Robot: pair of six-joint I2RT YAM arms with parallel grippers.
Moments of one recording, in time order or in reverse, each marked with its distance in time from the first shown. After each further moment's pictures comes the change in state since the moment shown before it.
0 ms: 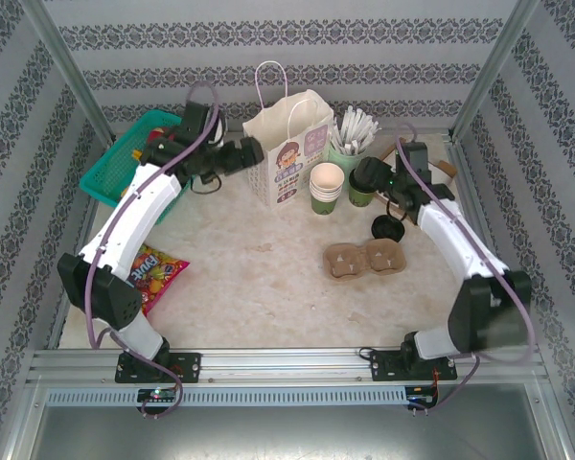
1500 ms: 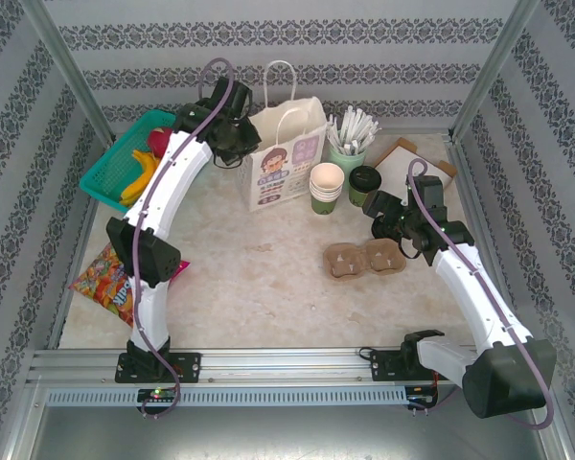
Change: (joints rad) left arm -0.026 0.358 0.497 -0.285 -0.137 -0.197; right arm 0.014 -0.304 -0.205 -0.147 -0.011 -0.041
